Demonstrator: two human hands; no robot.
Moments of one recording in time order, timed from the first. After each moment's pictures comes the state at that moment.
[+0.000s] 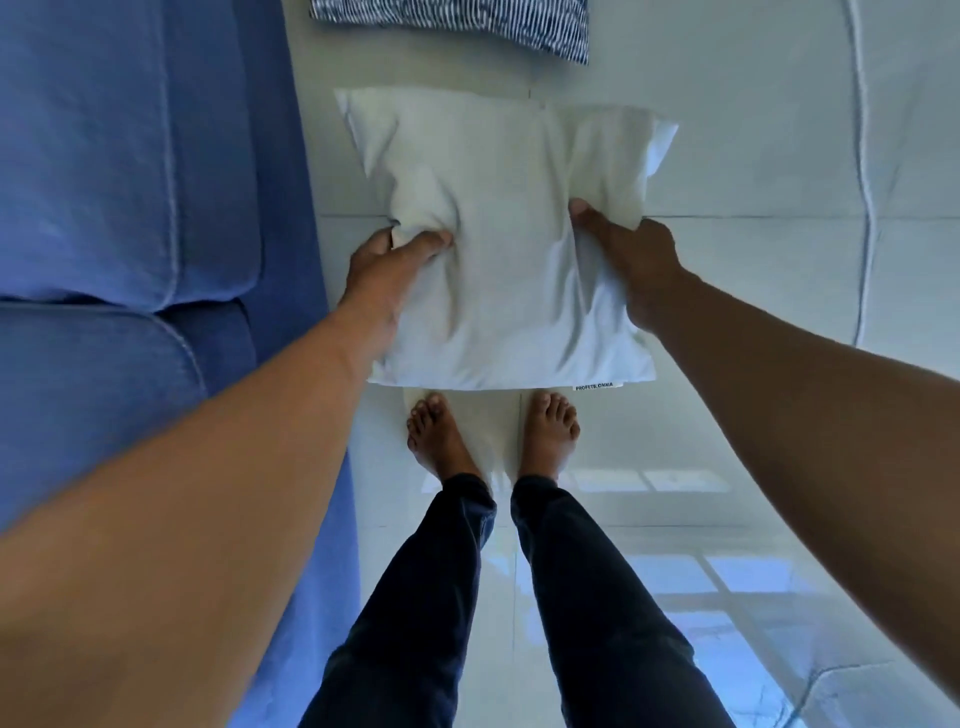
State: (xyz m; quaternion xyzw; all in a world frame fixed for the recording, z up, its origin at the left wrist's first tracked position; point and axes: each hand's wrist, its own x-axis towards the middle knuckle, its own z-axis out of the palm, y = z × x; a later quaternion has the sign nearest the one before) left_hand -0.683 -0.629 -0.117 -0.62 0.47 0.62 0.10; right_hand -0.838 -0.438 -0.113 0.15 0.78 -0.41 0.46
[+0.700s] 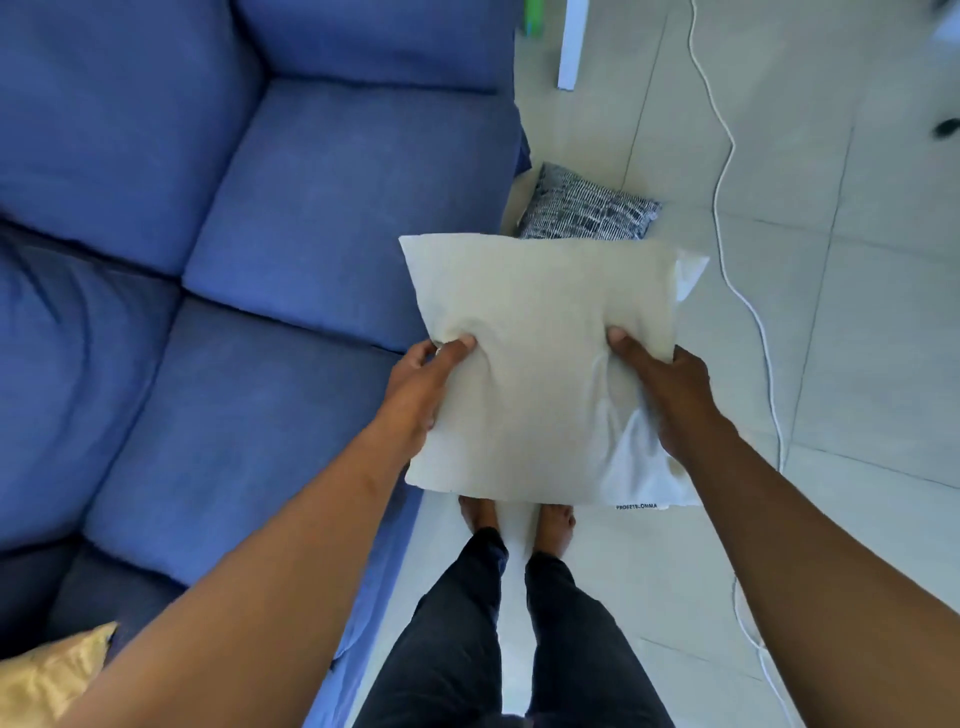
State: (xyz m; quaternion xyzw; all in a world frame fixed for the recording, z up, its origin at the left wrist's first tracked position) left_hand -0.588 -0.624 0.280 -0.60 0.41 0.68 -0.08; right_hand -0.799 -0.454 0.276 0.04 0.73 -0.52 0.43
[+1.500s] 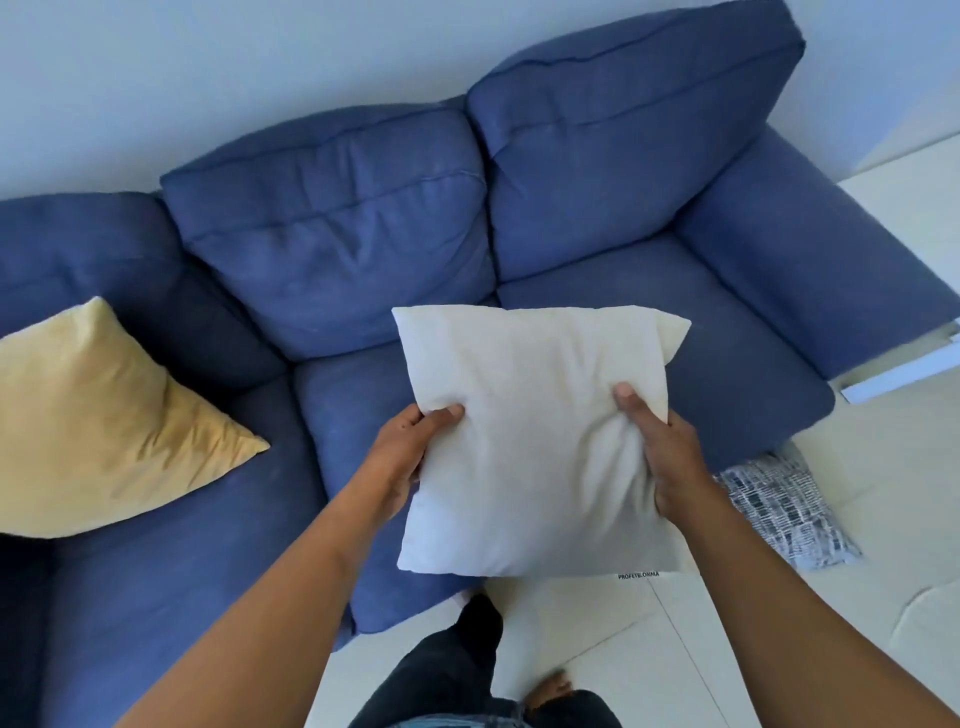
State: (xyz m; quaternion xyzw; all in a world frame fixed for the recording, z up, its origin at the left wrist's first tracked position) left_hand -0.256 -0.664 0.391 -0.65 0.20 0.64 -0.37; right_hand -0.543 -0.715 0.398 -0.25 0.65 -0.38 0.61
